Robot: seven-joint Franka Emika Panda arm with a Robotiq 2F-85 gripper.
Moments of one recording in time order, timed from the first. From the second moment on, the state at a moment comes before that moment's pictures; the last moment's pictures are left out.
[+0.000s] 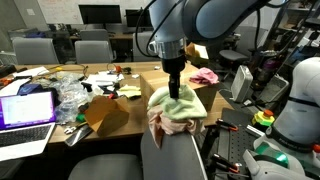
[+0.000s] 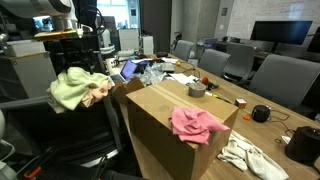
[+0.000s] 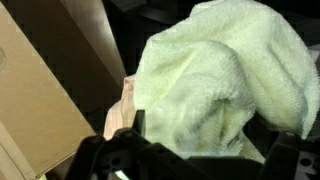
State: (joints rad) arm 0.16 -0.17 0.15 -2.35 -0.13 2.01 0.04
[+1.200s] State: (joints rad) arm 0.00 -0.43 0.06 -2.39 -0.17 1.92 0.24
